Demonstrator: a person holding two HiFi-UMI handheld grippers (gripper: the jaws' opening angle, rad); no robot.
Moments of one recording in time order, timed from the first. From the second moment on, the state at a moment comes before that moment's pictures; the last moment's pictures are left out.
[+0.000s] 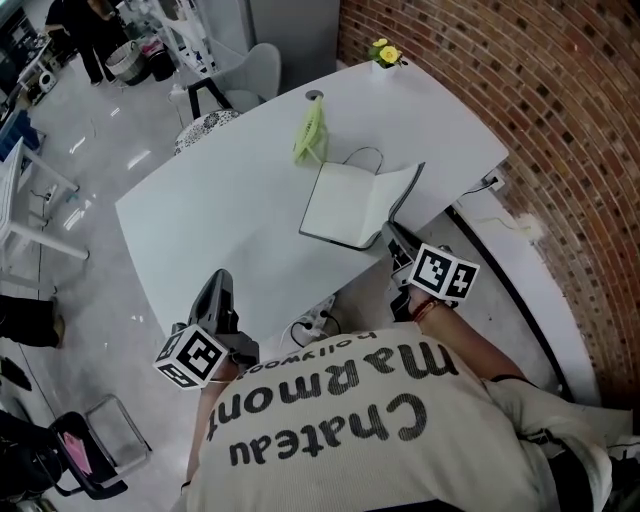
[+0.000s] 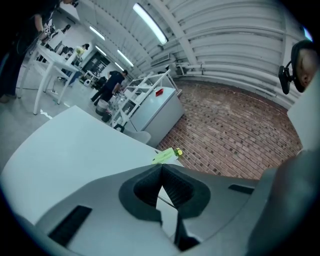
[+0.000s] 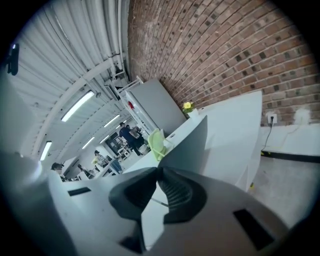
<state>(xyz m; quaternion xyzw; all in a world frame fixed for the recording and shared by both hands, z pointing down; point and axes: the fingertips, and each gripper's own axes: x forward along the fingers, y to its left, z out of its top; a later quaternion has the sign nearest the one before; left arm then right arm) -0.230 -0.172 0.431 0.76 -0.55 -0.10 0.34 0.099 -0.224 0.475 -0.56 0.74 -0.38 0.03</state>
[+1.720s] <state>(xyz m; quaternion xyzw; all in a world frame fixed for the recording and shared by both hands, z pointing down) -0.290 -0.155 0.432 0.72 -0.60 -0.12 0.33 0.025 -0.249 0.481 -0.49 0.79 -0.37 -0.01</state>
